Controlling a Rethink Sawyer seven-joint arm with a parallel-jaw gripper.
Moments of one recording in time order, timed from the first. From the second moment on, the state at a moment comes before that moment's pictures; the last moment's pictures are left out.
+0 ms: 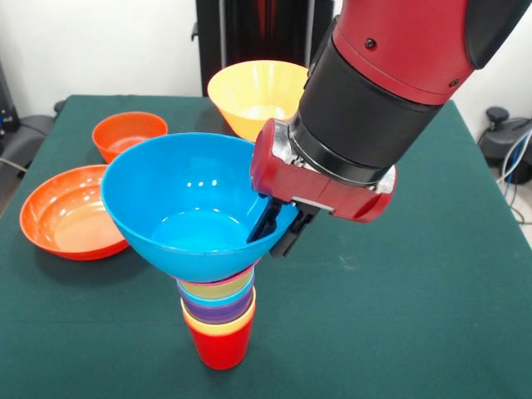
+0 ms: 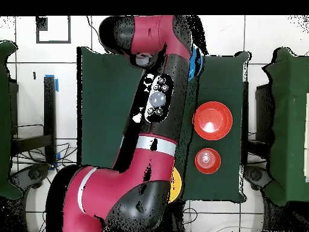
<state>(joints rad) -0.02 -0.06 -0.53 0.42 0.15 1.23 1.64</state>
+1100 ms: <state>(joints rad) -0.02 -0.07 -0.53 0.42 0.15 1.25 1.64</state>
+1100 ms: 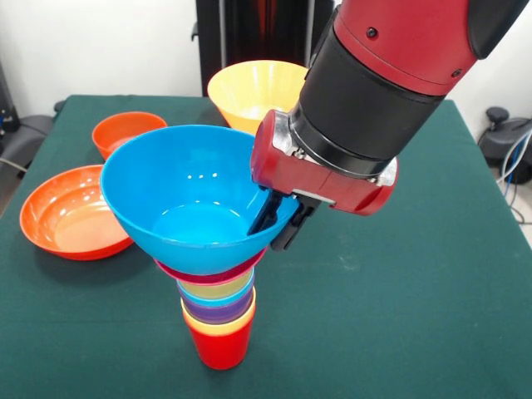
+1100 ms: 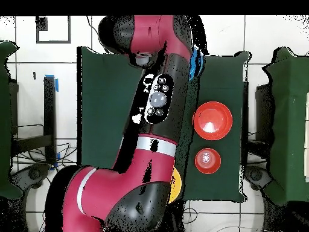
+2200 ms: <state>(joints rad) -0.02 -0.07 -0.53 0.42 0.16 1.26 1.64</state>
